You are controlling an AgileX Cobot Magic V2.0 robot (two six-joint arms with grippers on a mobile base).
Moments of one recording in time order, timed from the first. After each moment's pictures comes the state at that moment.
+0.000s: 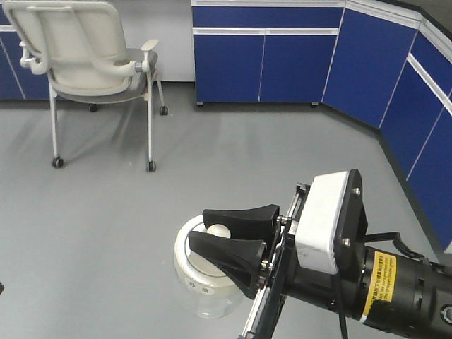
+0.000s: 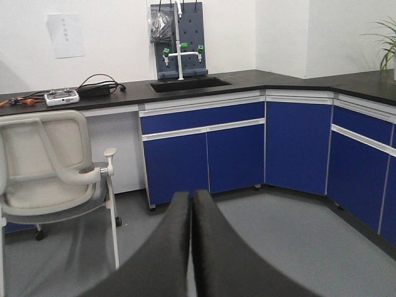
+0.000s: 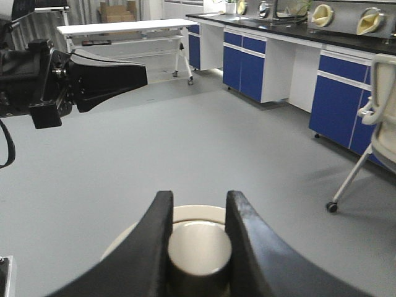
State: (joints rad) left arm -0.01 0.51 -0.22 0.73 -0.30 -0.65; right arm 0.71 1.16 -0.53 -0.81 -0.63 0.66
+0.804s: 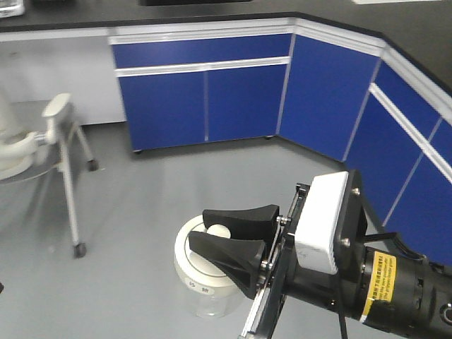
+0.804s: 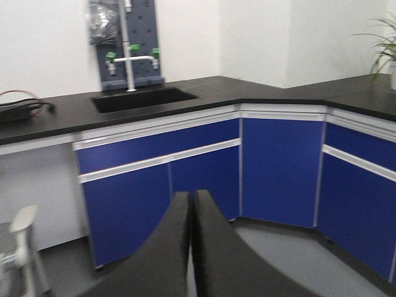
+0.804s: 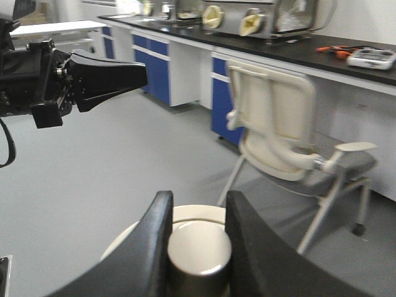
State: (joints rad) left arm -0.01 0.51 -0.22 0.73 -0.29 -0.65; right arm 0.71 1.16 -0.53 -0.81 -0.63 0.66
